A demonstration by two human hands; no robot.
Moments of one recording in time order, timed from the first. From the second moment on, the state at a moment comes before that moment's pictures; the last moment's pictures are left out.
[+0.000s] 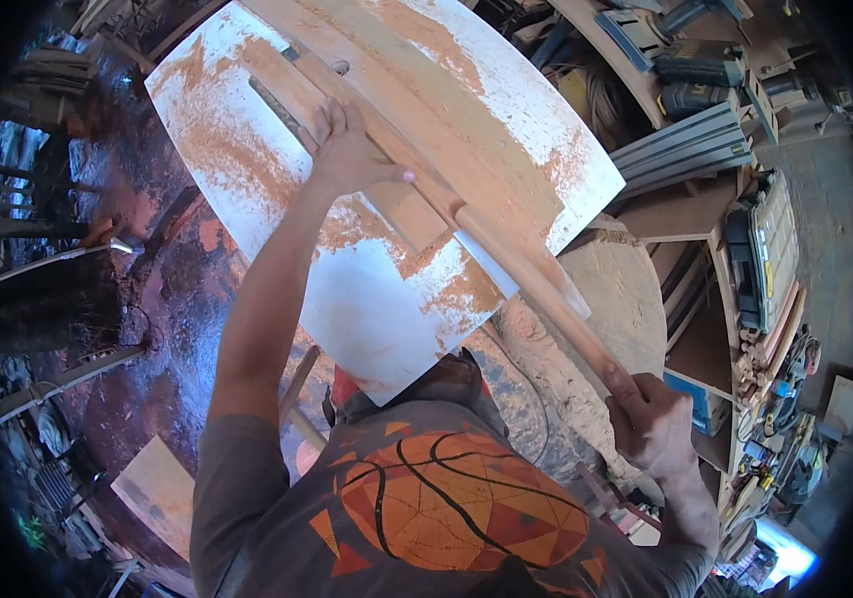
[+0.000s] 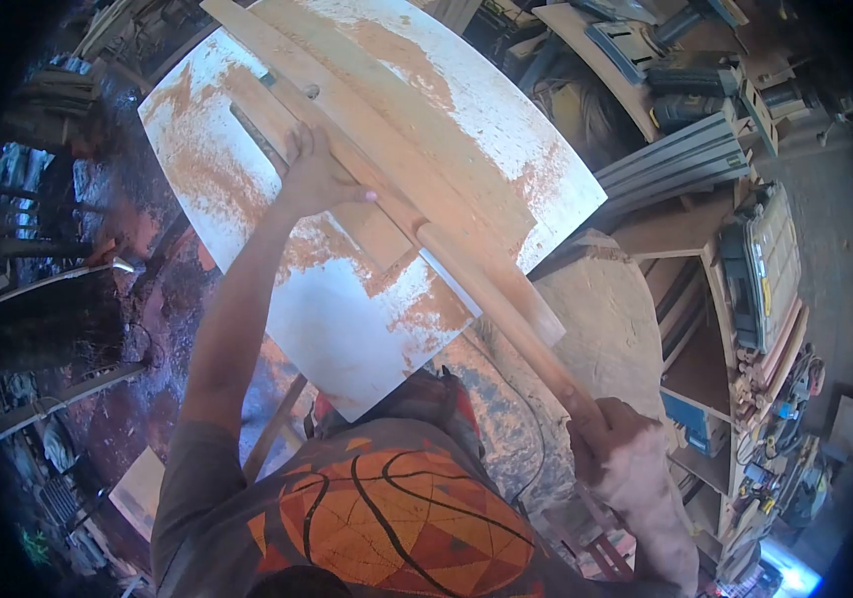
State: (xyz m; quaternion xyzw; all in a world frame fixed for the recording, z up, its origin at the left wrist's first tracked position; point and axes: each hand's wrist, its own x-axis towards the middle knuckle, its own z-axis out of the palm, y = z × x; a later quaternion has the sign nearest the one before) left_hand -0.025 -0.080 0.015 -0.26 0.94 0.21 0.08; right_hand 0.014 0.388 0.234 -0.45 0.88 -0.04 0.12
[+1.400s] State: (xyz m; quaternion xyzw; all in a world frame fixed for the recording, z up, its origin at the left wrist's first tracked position) left_hand -0.086 -0.262 0.012 -0.29 0.94 0.16 0.08; right_hand -0.032 0.228 0.214 -0.47 0.87 -0.04 0.10
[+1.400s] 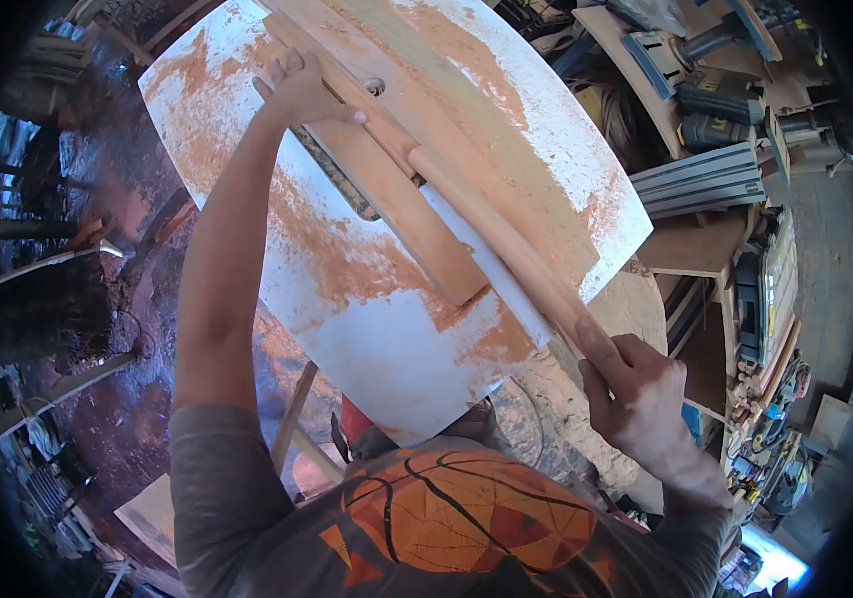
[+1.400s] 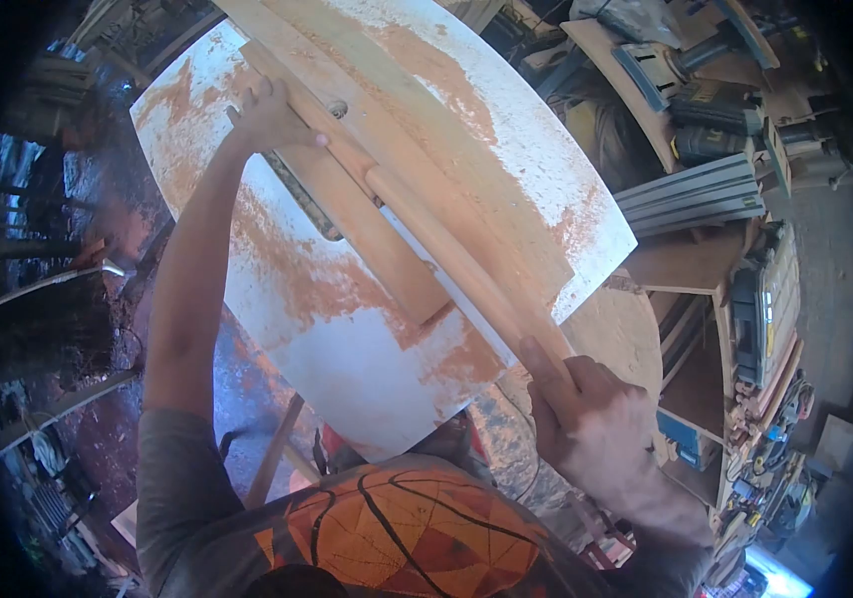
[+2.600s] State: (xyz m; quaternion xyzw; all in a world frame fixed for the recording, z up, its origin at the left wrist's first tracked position) left_hand -0.143 -0.456 -0.016 -0.23 0.96 0.19 0.03; right_hand -0.058 0.081 0.182 -0.53 0.85 -0.03 -0.02
